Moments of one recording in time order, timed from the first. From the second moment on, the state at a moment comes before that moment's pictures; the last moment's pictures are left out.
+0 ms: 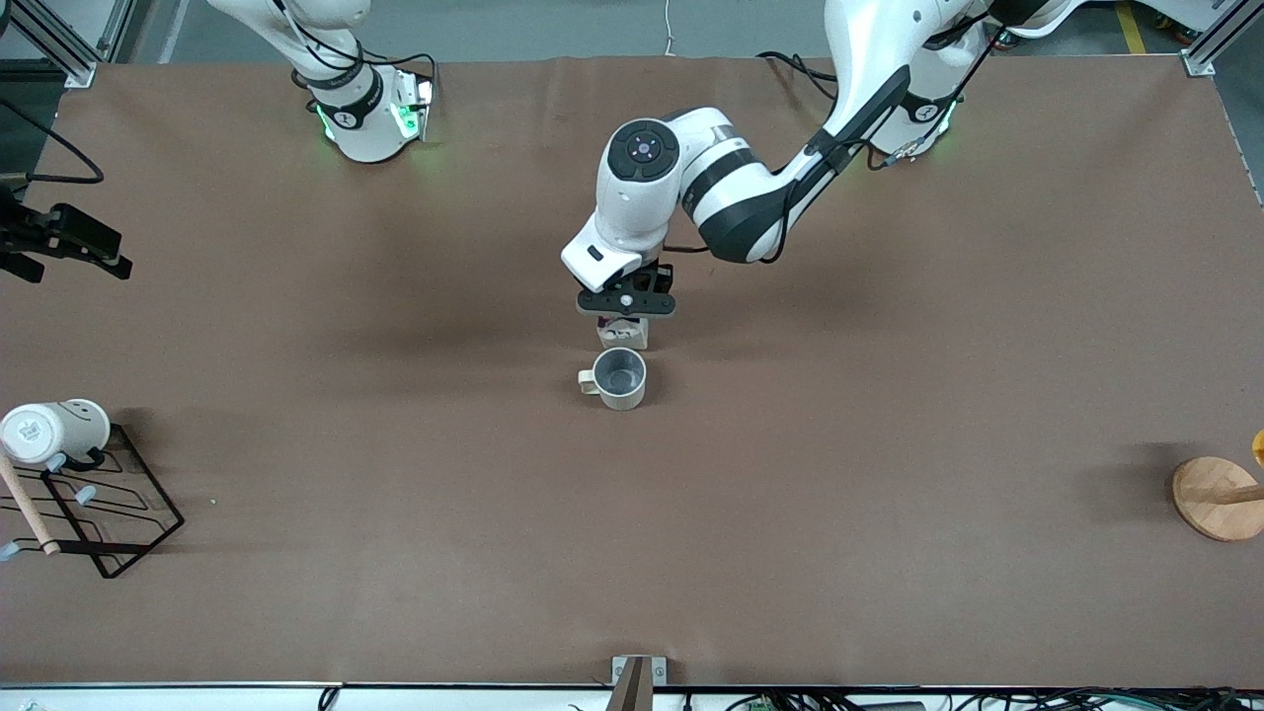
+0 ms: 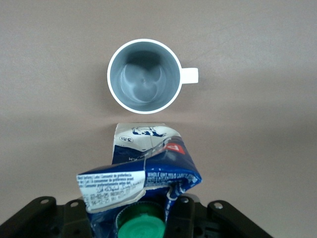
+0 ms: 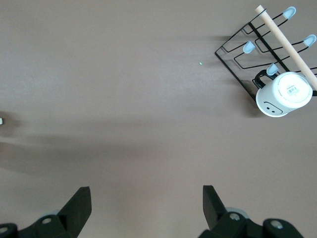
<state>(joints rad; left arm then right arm) -0.41 0.58 -0.56 -1.60 0.25 2.18 -0.99 -0.17 -0.02 0.09 -1.59 0.01 1.58 -0.12</state>
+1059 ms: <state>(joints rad) -0.40 0.53 -0.56 -1.59 0.29 2.18 -1.17 0.03 -0.02 -0.10 -1.59 0.01 1.55 -0.11</state>
